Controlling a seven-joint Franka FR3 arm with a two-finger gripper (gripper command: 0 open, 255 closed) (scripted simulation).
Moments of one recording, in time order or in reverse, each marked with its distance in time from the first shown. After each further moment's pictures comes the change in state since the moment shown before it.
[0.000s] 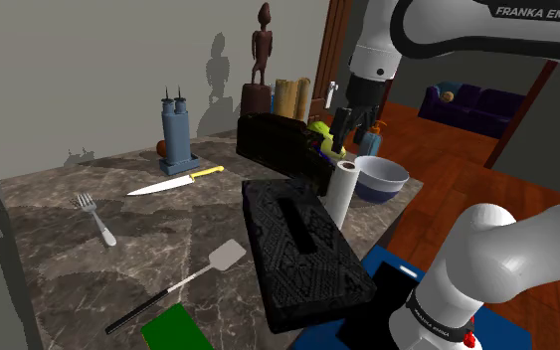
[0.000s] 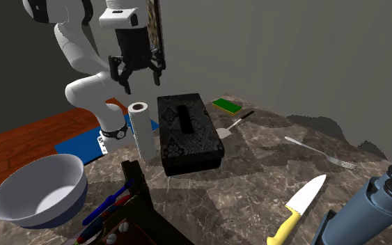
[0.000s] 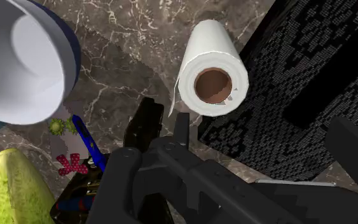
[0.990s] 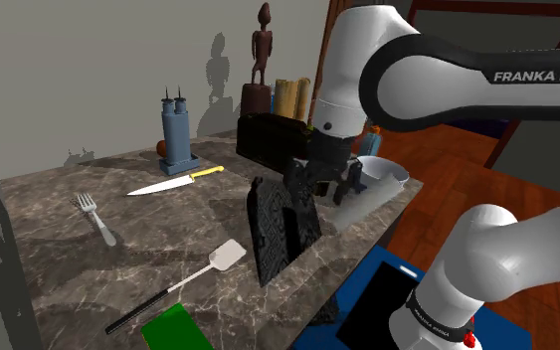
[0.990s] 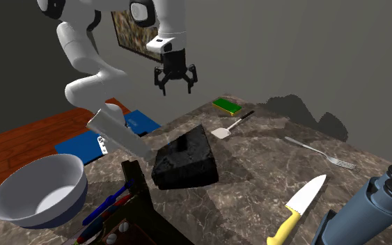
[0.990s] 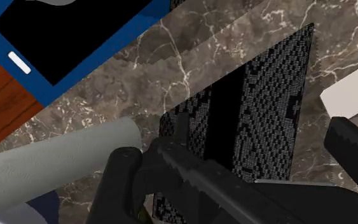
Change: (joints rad) arm -0.044 -0.017 0.382 -0.141 0.294 0.132 0.714
